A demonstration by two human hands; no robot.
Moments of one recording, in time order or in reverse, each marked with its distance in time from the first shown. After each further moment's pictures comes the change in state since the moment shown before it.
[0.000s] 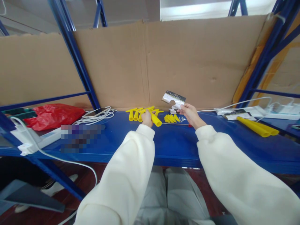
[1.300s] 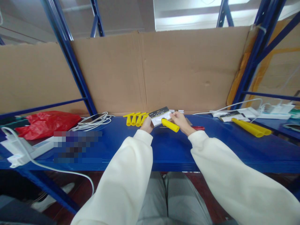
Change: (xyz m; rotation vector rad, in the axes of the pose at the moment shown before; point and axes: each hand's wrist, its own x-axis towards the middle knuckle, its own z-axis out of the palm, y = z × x) left_hand -0.007 -0.006 0.002 -0.021 -0.505 -0.126; right_hand -0.008 0.026 0.023 -0.130 -0.081 -0.090
